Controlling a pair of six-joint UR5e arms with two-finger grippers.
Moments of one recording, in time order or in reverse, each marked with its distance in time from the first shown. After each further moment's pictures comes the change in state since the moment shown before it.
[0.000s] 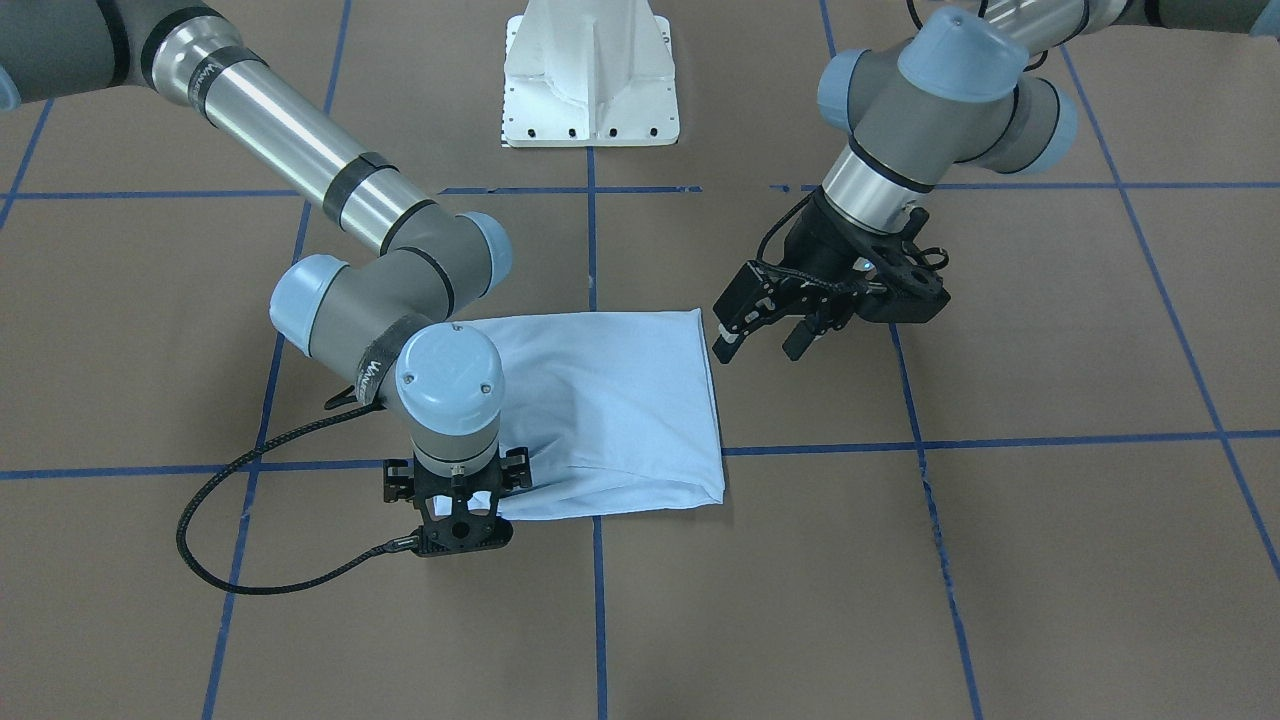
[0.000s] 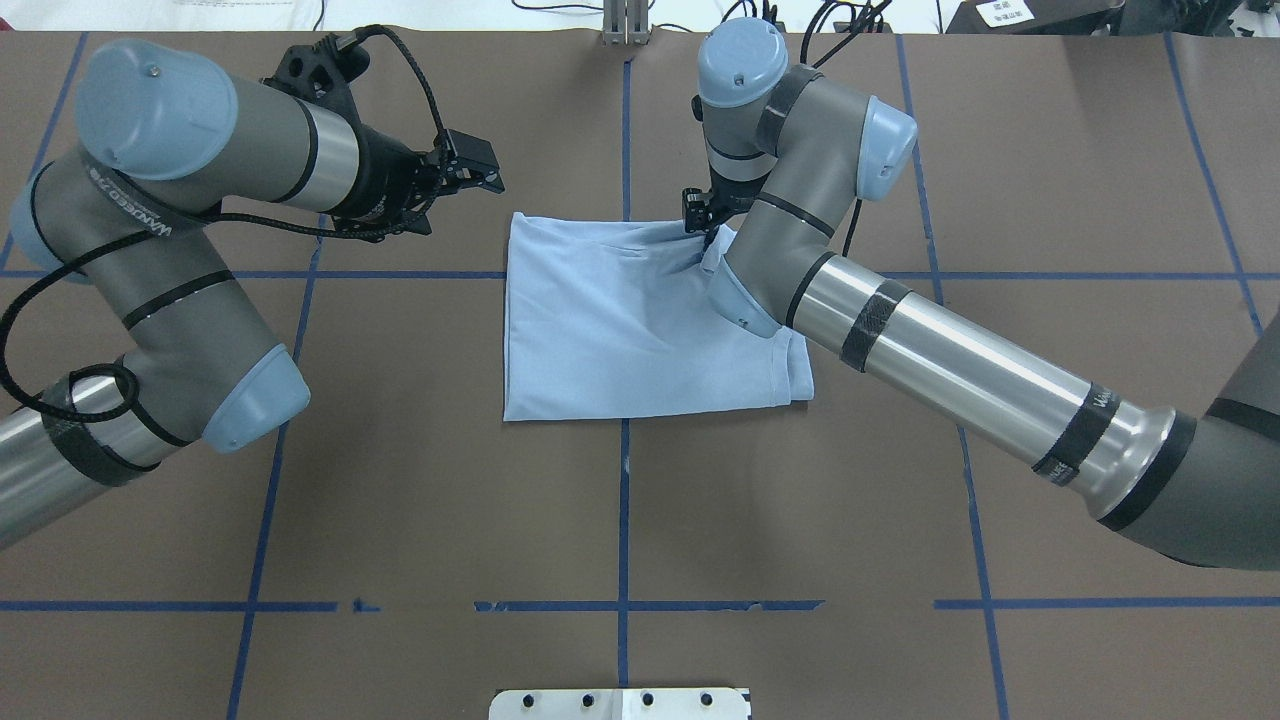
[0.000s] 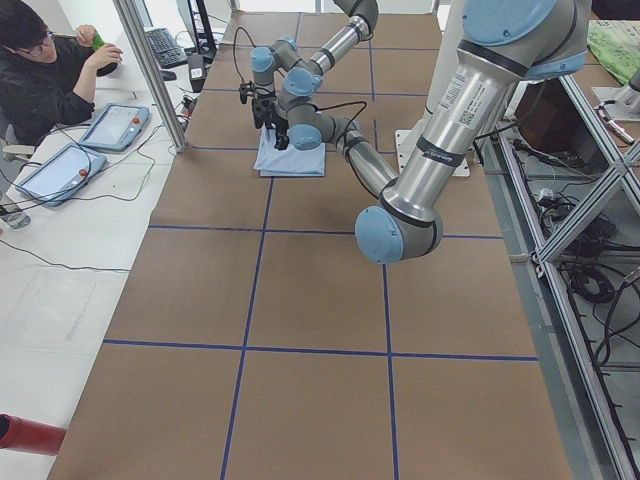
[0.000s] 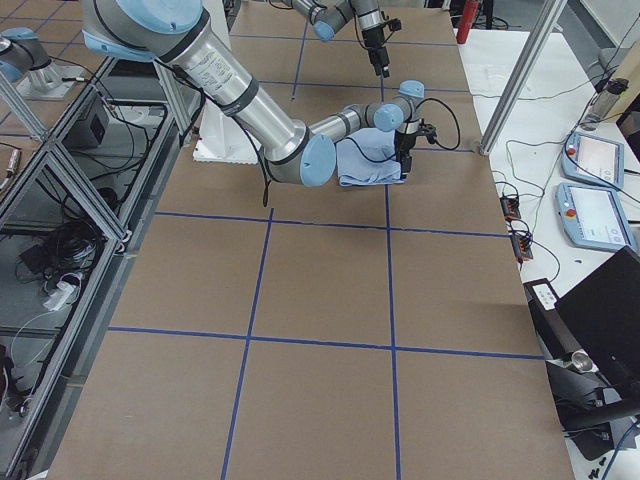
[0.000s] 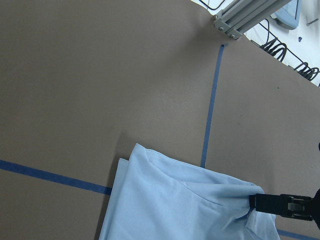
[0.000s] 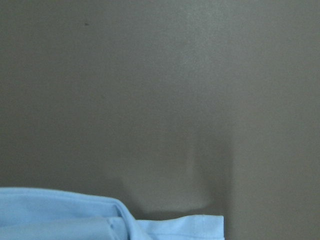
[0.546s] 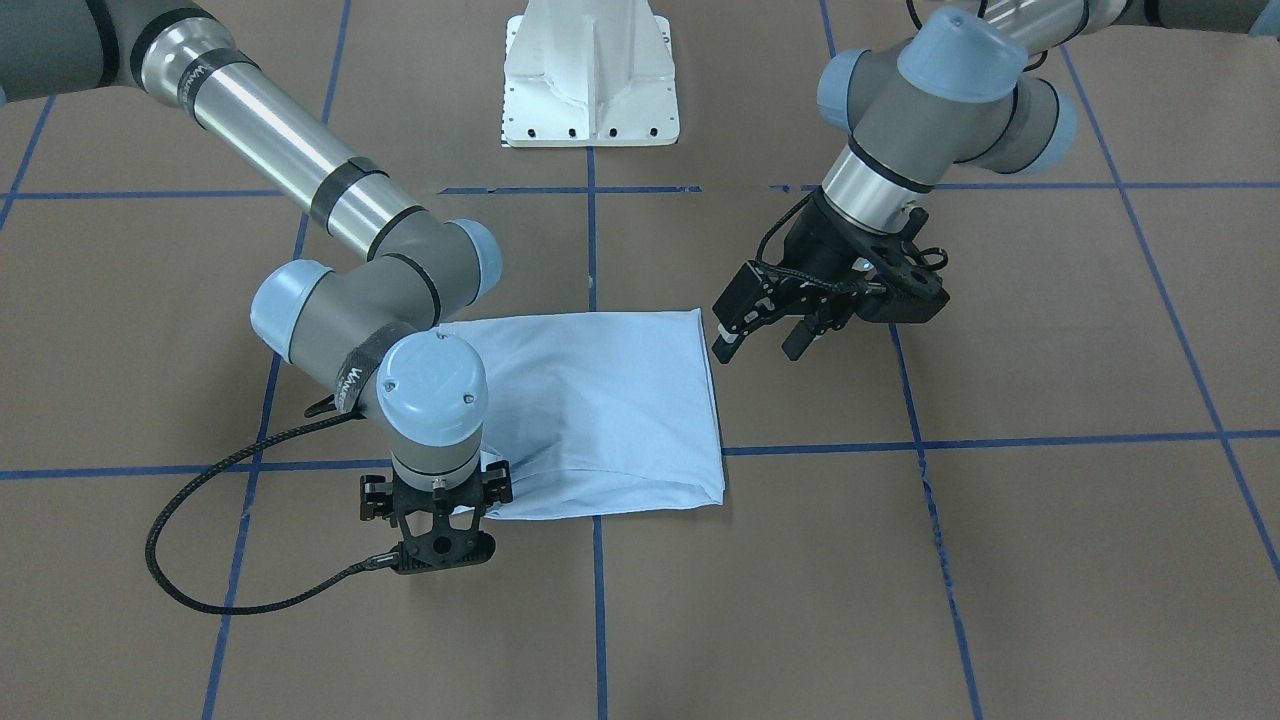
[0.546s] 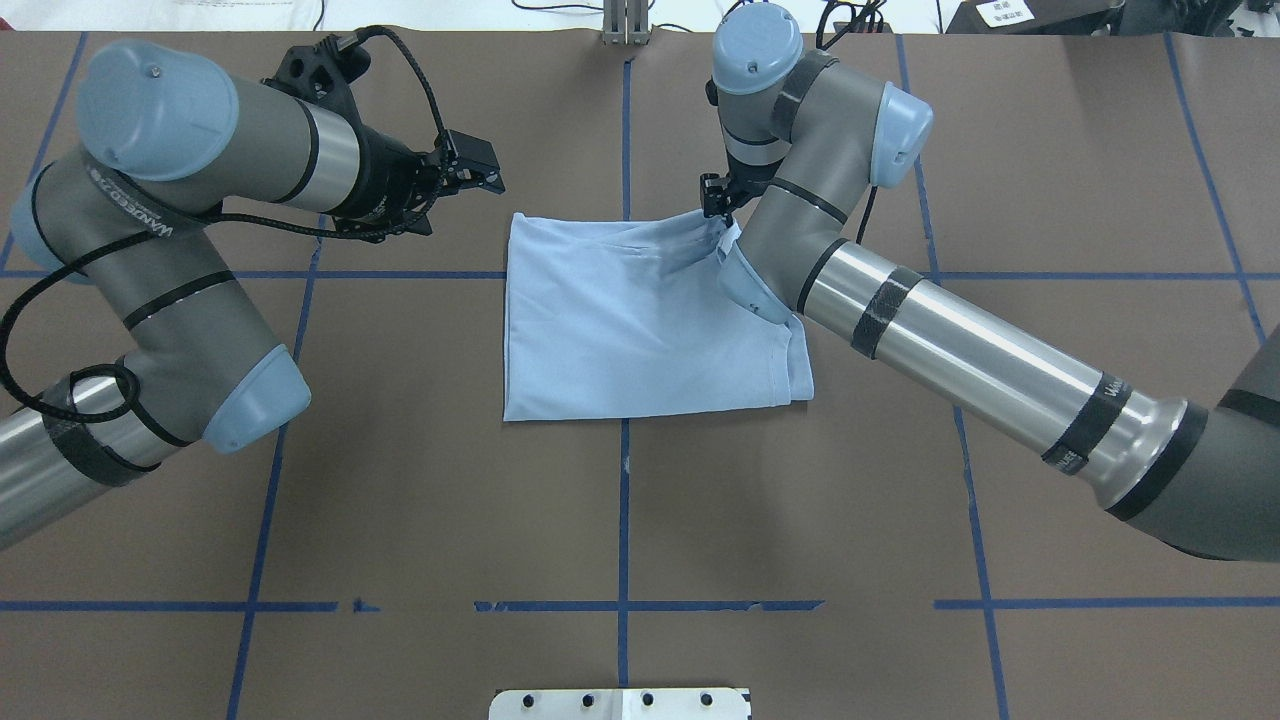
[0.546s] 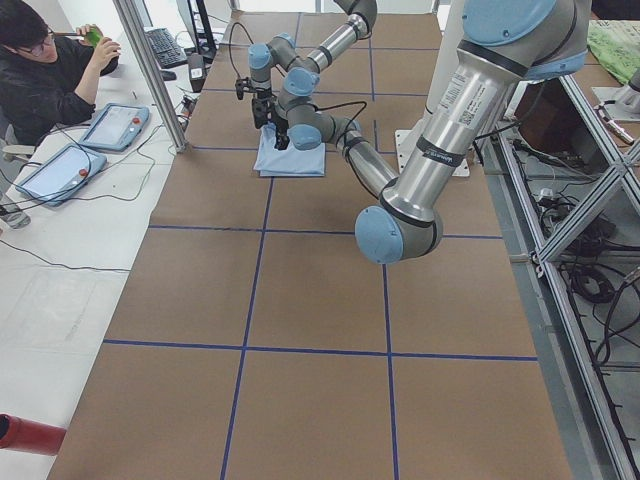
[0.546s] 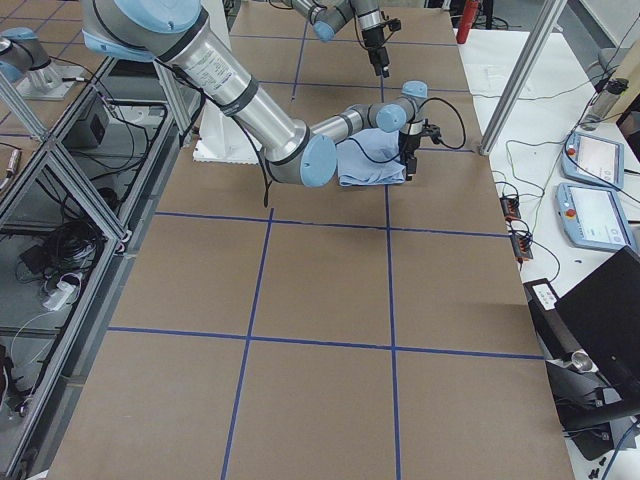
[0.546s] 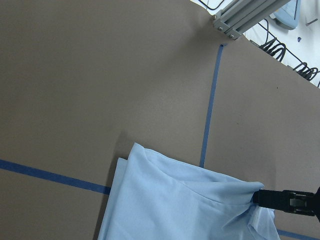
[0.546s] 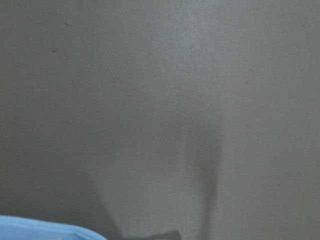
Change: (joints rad) left arm 0.001 -0.001 0.001 -0.001 0.000 0.000; right arm 0.024 -0.006 -0.010 -0.007 -0.051 -0.067
